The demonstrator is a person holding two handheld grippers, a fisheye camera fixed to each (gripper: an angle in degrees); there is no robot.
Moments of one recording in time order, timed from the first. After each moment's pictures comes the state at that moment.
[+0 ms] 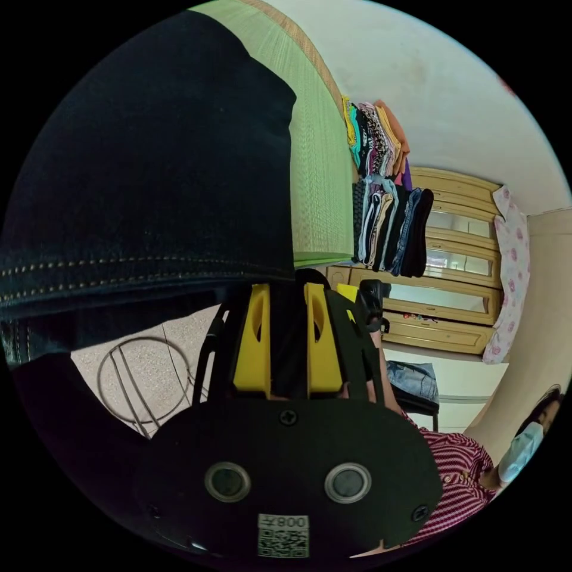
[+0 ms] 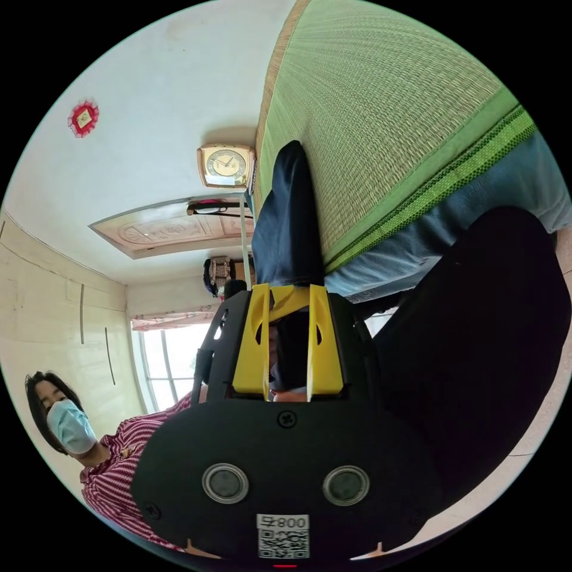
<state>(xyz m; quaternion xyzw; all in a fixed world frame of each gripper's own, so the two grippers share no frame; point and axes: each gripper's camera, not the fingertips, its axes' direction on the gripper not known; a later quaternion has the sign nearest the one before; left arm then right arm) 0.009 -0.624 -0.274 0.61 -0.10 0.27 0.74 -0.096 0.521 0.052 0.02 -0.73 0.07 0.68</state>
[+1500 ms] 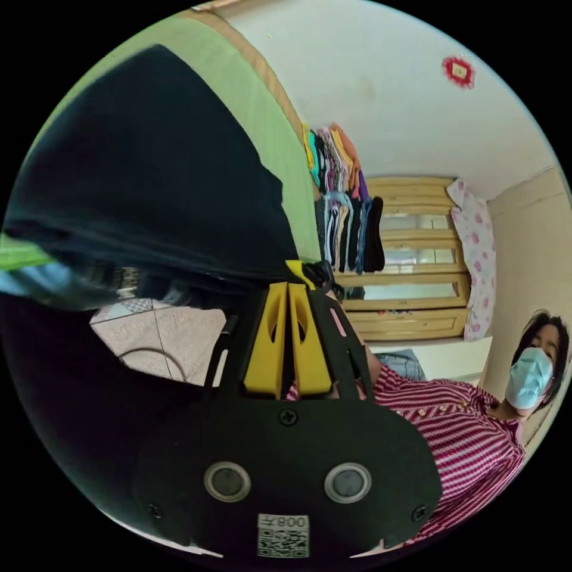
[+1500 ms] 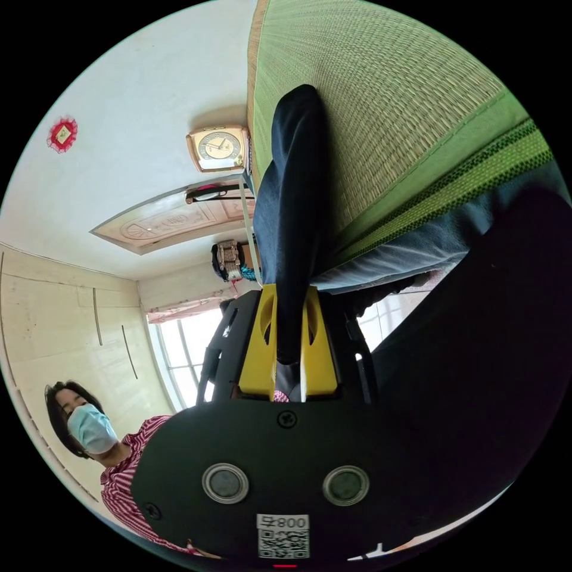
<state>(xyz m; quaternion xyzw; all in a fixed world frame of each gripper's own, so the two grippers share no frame) -0.065 -0.590 -0.237 0.65 -0.04 0.35 0.67 -0.155 0.502 0.074 -0.05 -0.76 0.05 0.64</state>
